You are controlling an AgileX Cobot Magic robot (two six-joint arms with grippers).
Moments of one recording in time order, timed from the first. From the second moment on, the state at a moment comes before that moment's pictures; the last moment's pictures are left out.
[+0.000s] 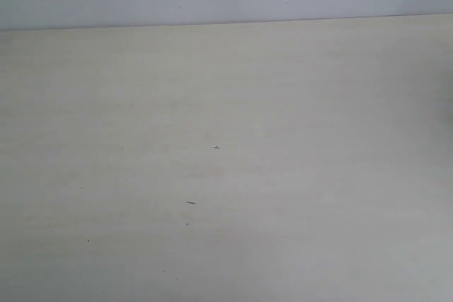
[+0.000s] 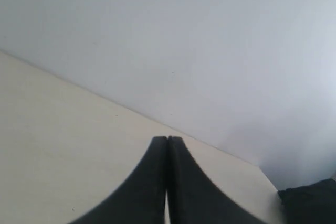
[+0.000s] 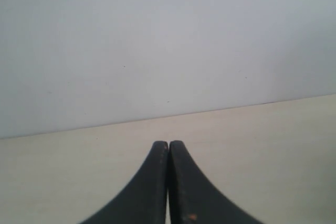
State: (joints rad) left arm -0.25 0.01 0.00 0.59 0.04 -1.21; right arm 0.16 0.31 -0.15 0.37 0.00 -0.15
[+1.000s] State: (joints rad) left arm -0.17 0.01 0.00 0.20 0.06 -0.26; right arm 0.16 0.31 -0.15 0.37 0.00 -0.15
